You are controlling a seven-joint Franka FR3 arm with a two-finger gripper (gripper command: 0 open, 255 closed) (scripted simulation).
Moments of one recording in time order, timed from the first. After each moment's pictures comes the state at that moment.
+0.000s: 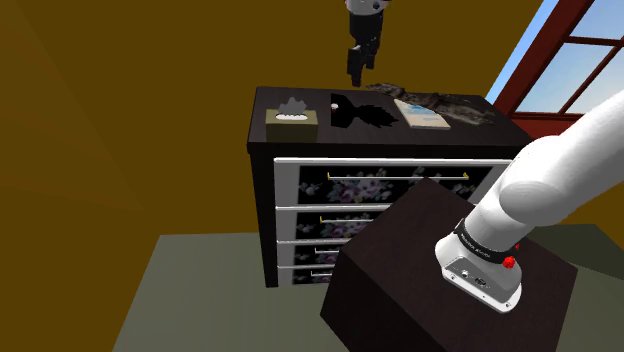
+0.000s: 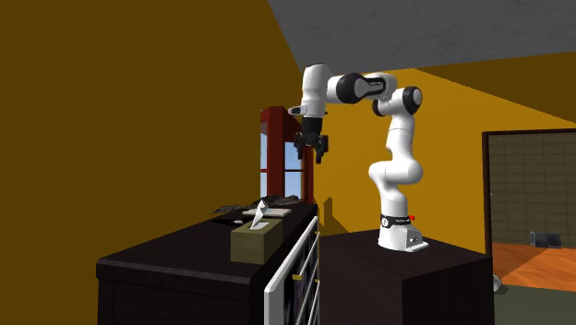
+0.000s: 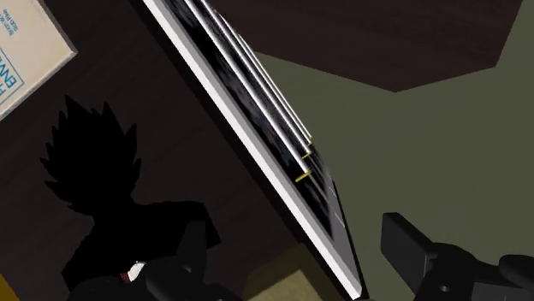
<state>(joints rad) 0.04 -0.28 0.11 -2.11 -0.20 1.76 -0.12</state>
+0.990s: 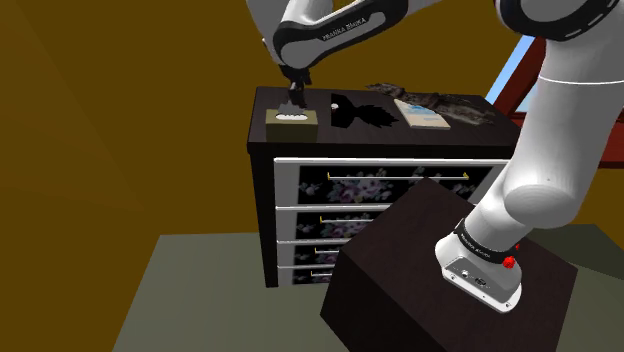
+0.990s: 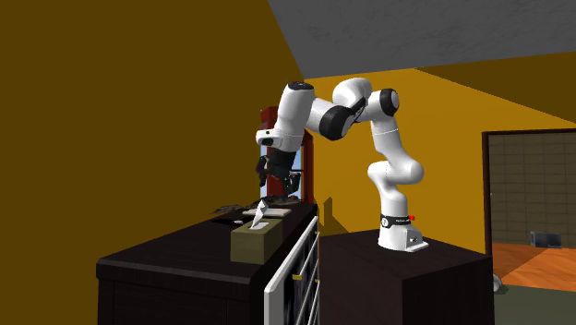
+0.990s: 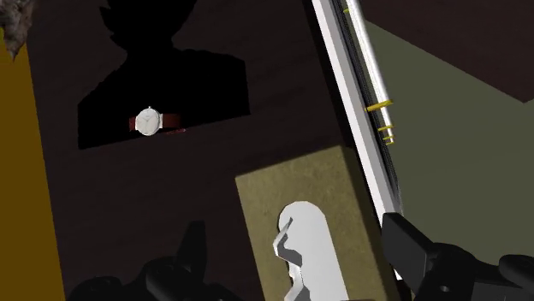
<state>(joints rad) 0.14 0.31 0.20 -1.71 -0.59 1.83 -0.07</state>
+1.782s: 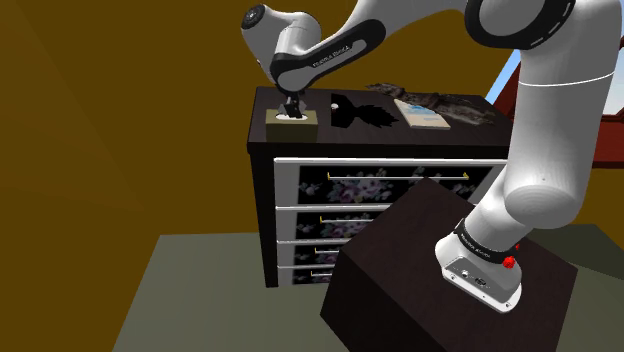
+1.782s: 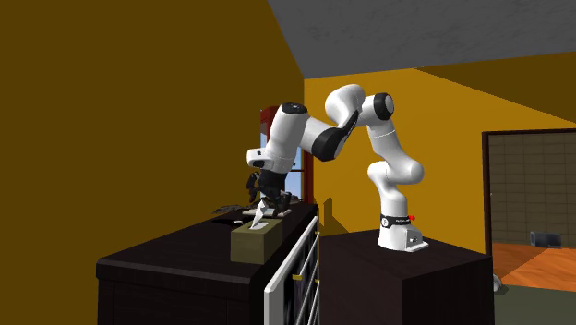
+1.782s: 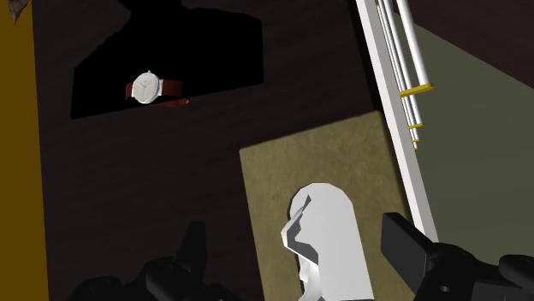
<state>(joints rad) 0.15 0.44 0.18 -1.67 -0.69 1.90 -0.06</state>
